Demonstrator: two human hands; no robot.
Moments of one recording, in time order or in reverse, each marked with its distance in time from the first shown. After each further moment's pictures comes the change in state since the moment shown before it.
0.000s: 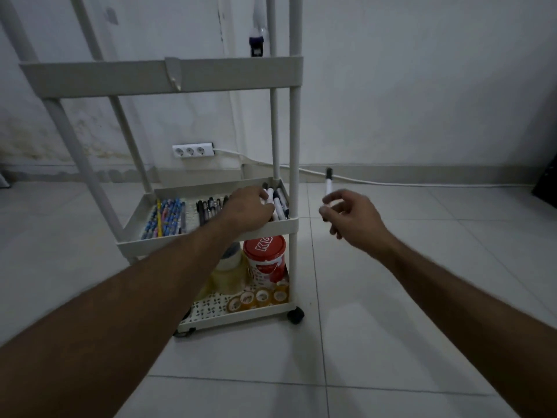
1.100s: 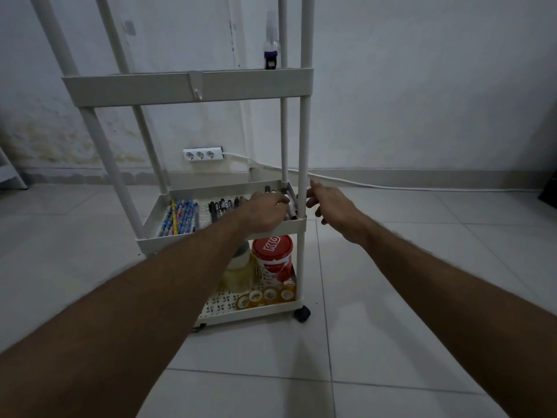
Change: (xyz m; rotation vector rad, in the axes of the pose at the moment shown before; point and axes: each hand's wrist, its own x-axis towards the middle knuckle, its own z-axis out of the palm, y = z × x) left_hand -0.011 0.010 -0.002 0.074 -0.178 0.108; right_hand 0.029 -0.032 0.037 -0.003 -0.151 0.112
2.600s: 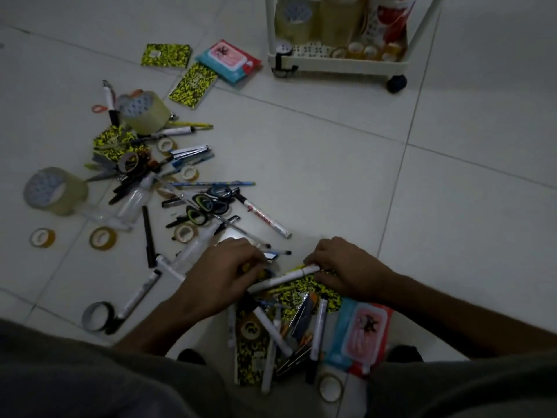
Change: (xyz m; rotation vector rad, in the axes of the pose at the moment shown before) left_hand -0.548 -0.117 0.172 -0.253 -0.128 -0.143; right_hand -0.442 0.129 0.182 -0.467 -0.982 -0.354
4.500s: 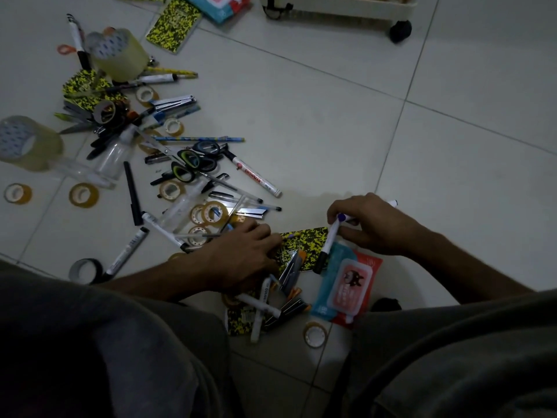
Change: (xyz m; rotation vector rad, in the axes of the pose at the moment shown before) left_hand 0.005 0.013 0.038 0.643 -0.505 0.498; right_hand -0.039 0.012 -0.044 0.006 0.015 0.050
